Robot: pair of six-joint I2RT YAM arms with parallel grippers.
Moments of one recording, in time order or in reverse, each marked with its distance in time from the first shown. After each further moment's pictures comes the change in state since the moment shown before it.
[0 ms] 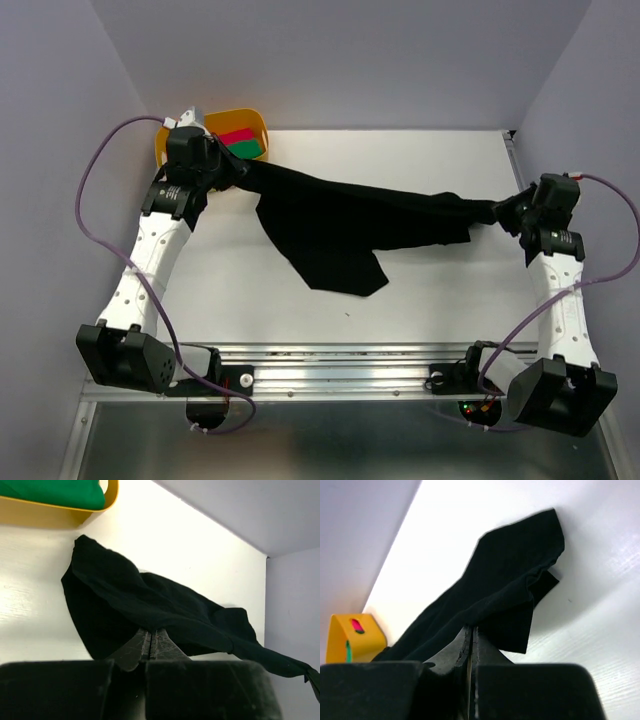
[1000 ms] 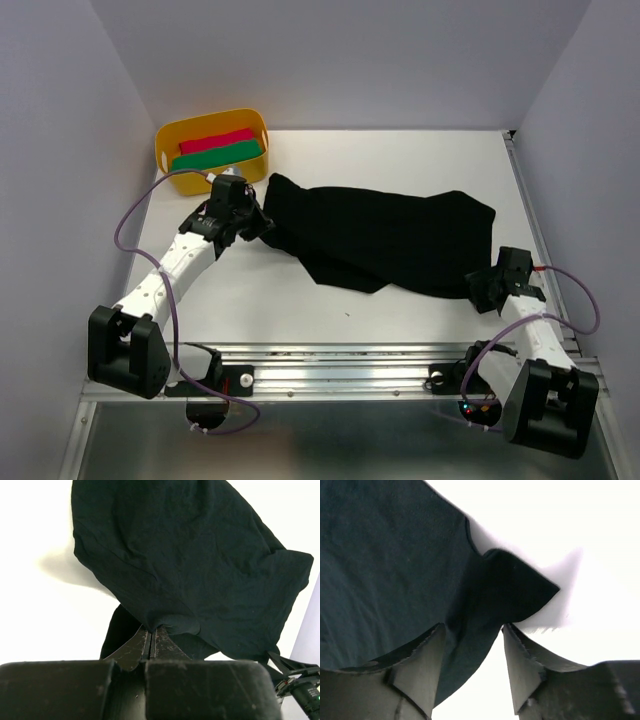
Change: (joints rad) left arm -0.143 -0.015 -0.359 0.055 -0.027 -0.107; right arm 0.000 -0.125 -0.592 0.028 0.110 0.221
